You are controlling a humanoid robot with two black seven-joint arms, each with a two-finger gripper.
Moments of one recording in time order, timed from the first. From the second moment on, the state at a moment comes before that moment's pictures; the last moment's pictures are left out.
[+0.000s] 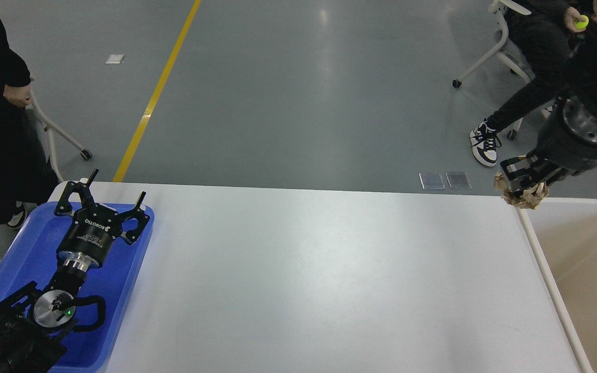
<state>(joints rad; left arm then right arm) -0.48 0.35 -0.88 -0.46 -0.14 -0.78 -0.40 2.21 -0.69 -1.05 1.42 -0.53 0.79 -0.36</state>
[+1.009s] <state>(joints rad) -0.48 0.36 -0.88 -0.46 -0.14 -0.78 -0.40 1.45 -0.95 -0.88 1.06 -0.59 0.21 -0.36</state>
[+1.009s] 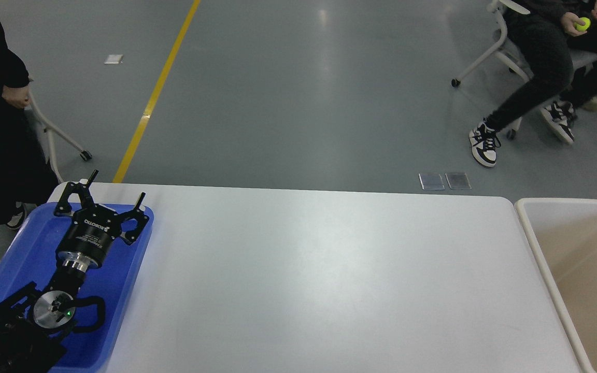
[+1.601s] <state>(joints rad) -0.48 0.36 -0.88 -0.46 -0.14 -0.78 -0.41 0.86 -0.68 -0.33 0.58 -0.58 -0.14 -0.35</state>
